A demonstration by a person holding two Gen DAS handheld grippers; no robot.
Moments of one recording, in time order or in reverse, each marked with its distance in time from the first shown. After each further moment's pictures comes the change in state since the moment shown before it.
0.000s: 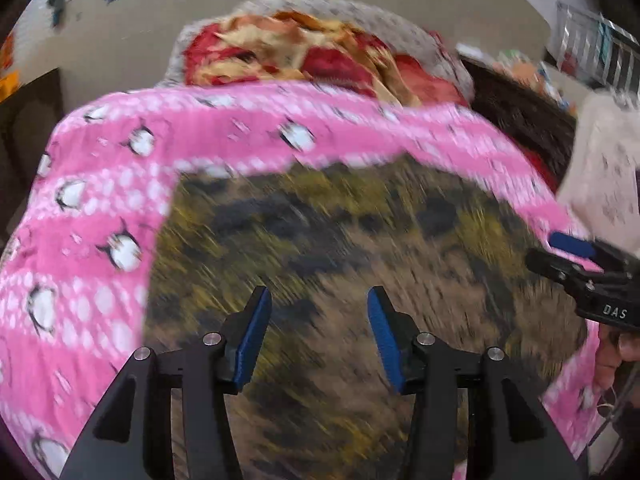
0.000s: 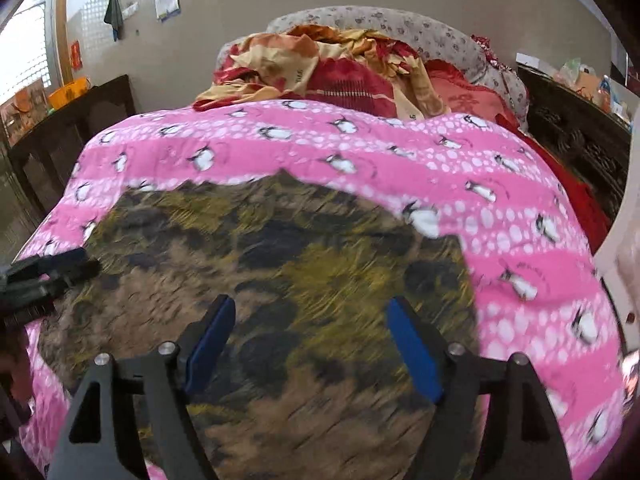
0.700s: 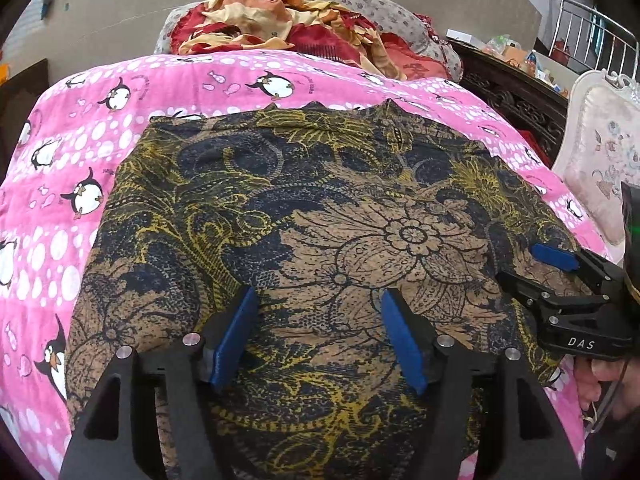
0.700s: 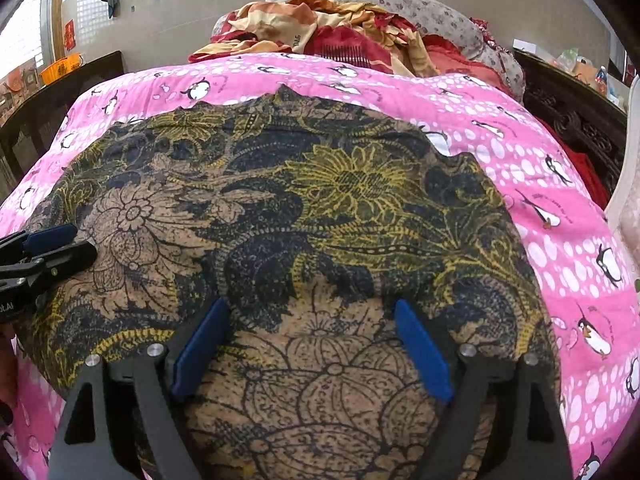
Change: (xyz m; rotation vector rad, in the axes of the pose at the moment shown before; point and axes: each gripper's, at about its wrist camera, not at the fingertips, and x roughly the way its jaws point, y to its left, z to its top) left arm 0.021 -0.005 -0.031 -0.003 0.004 -0.036; right arm 0.034 0.005 -0.060 -0.020 0.049 -0.044
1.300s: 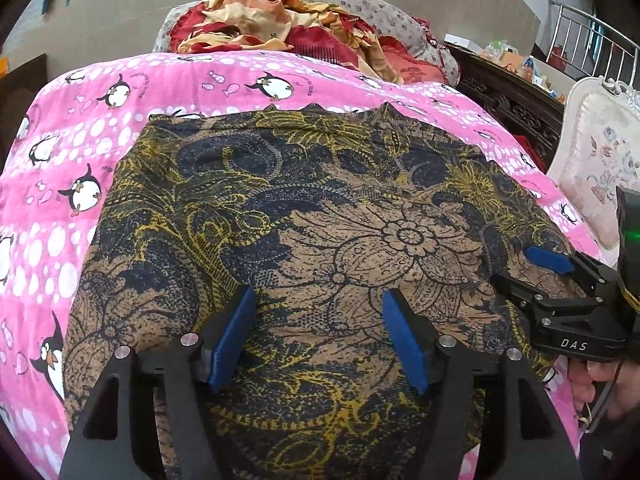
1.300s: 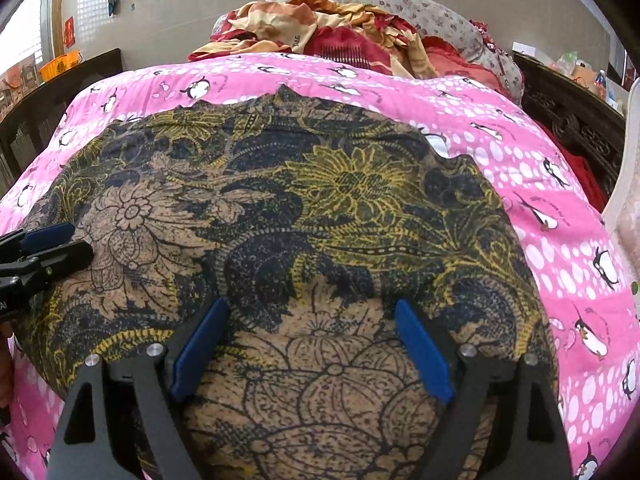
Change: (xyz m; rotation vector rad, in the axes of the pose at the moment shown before) left arm -0.002 0.002 -0.001 -0.019 -0.008 -0.027; right arm 0.000 0.002 0.000 -0.006 -0.001 -0.009
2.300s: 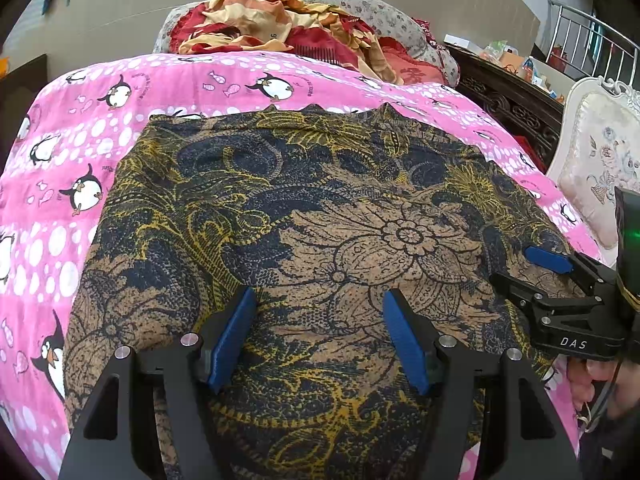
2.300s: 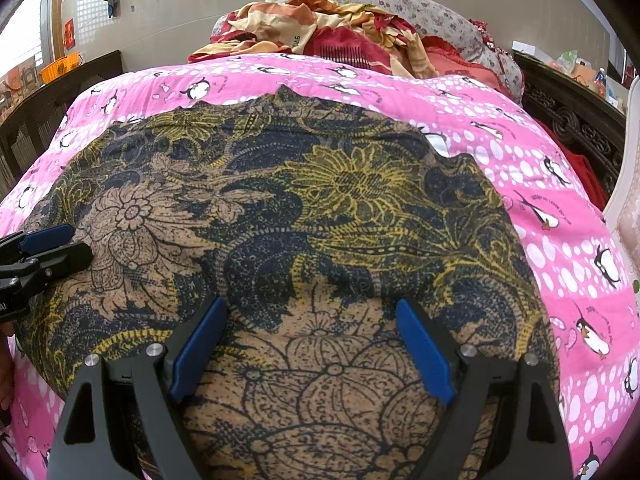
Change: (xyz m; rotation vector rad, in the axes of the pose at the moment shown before) left arm -0.001 0.001 0.000 -0.001 0.001 -0.002; right arm 0.000 -0.001 0.000 0.001 -0.002 0.002
